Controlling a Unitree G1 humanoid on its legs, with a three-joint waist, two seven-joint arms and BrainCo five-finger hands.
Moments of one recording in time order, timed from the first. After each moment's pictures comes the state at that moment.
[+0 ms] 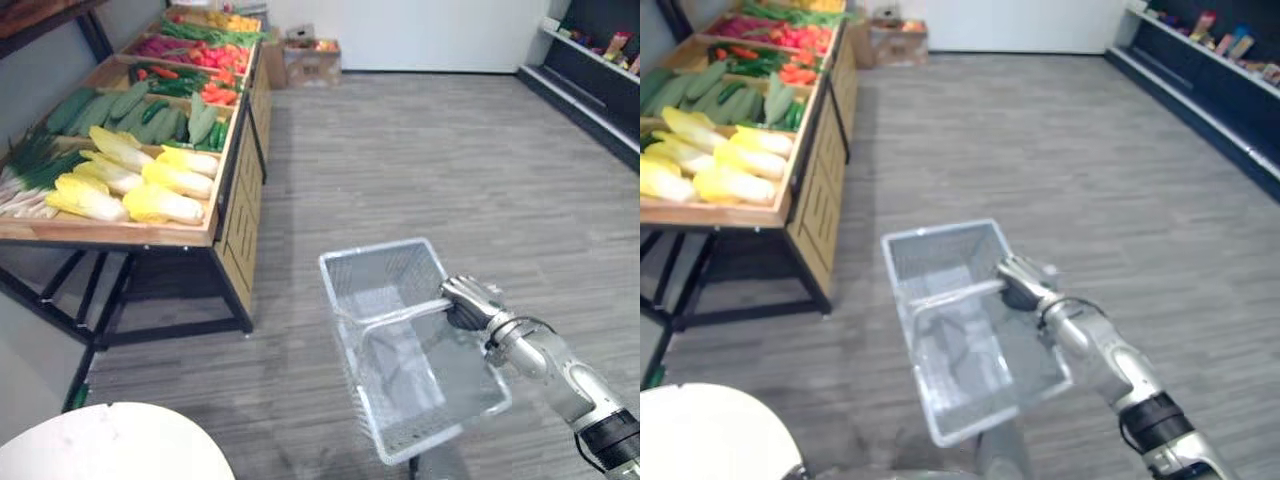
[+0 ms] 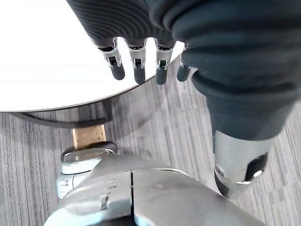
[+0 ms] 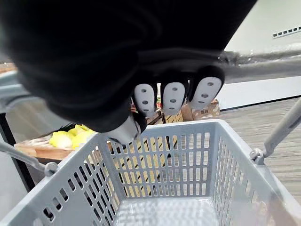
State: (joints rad) left arm 0.15 0.18 0.04 1.15 0.03 -0.12 0.09; right arm -0.18 -0.64 0.30 0.04 -0.63 -0.28 0.00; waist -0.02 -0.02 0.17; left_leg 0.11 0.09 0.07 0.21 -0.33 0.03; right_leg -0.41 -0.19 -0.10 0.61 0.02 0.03
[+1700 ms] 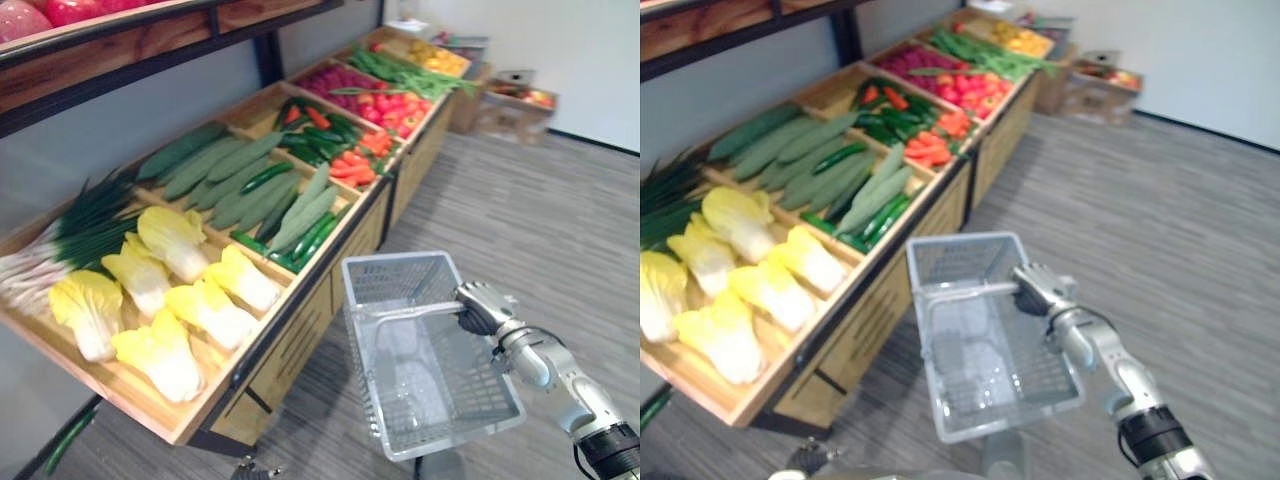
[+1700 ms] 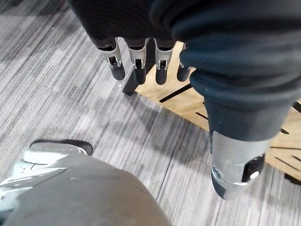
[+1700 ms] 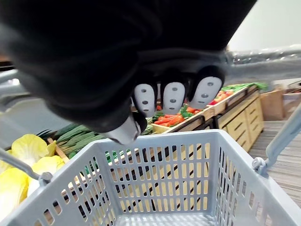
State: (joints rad) left arm 0.12 0.16 0.07 1.10 0.04 -0.11 0.10; right arm -0.11 -0.61 0.24 0.08 -0.69 -0.23 -0.01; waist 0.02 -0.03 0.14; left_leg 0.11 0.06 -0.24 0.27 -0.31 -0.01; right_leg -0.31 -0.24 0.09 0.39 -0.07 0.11
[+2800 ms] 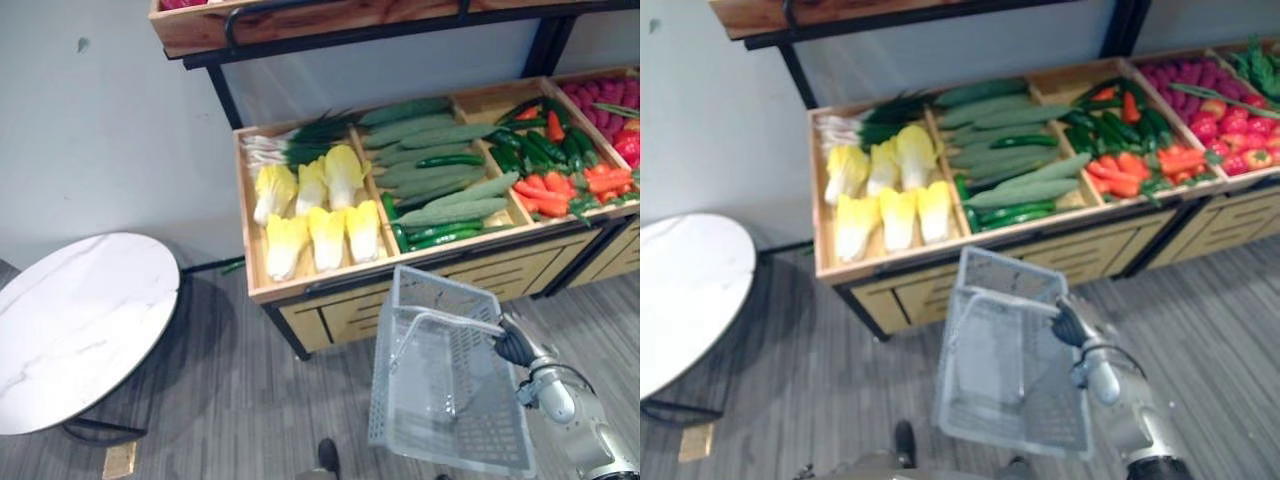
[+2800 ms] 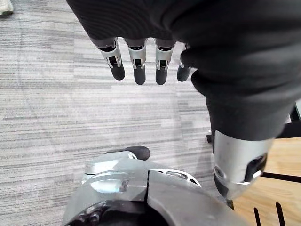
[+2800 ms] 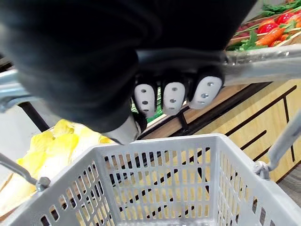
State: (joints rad) left arm 0.22 0.09 0.14 1.08 -0.02 -0.08 0.15; right arm 0.10 -0.48 0.01 0.18 -0.66 -0.16 -0.04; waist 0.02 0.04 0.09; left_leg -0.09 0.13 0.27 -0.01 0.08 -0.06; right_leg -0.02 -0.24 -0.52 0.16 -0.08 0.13
